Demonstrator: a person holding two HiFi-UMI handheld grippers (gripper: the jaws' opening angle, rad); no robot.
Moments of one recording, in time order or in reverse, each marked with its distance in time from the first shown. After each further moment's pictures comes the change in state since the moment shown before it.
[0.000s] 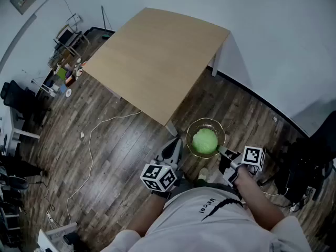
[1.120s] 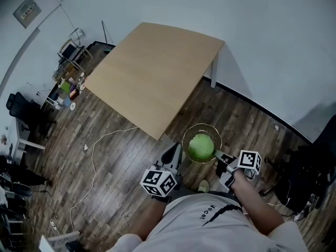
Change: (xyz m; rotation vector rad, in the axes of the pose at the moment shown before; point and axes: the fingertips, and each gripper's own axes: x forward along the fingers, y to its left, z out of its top) left arm 0.062 -0.040 0.014 0.093 -0.027 -0.006; right arm -0.009 -0.002 0.060 -0.004 -0.004 0.050
